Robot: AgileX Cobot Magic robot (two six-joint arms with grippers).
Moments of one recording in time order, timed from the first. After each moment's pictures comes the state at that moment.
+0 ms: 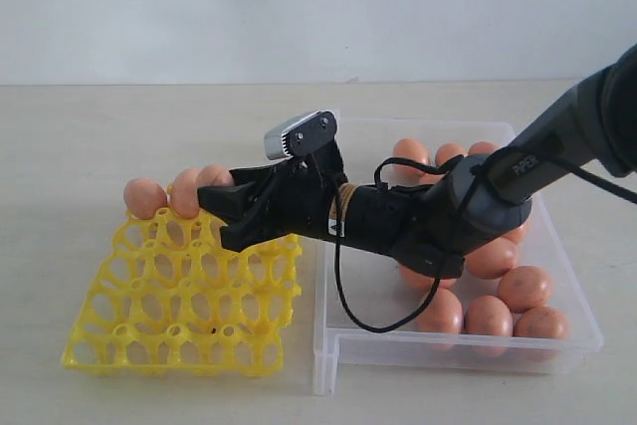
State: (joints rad) left arm -0.20 0.31 0.00 -0.55 -0.74 -0.06; right arm 0.60 2.24 -1.08 -0.61 -1.00 0.55
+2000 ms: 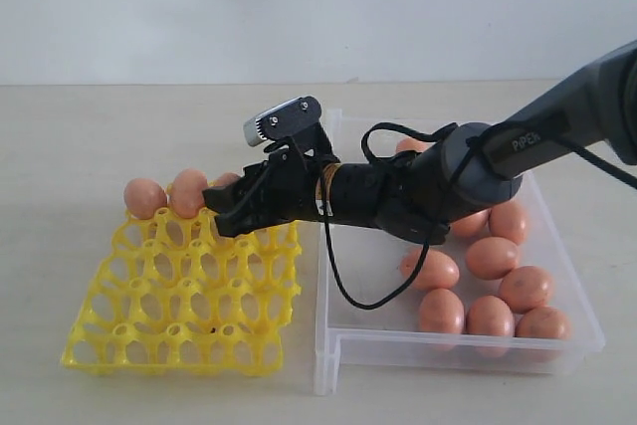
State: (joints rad) left arm -0.20 0.31 0.00 -0.55 -0.74 -0.06; right arm 0.61 2.21 -1.17 -0.67 -0.67 0.61
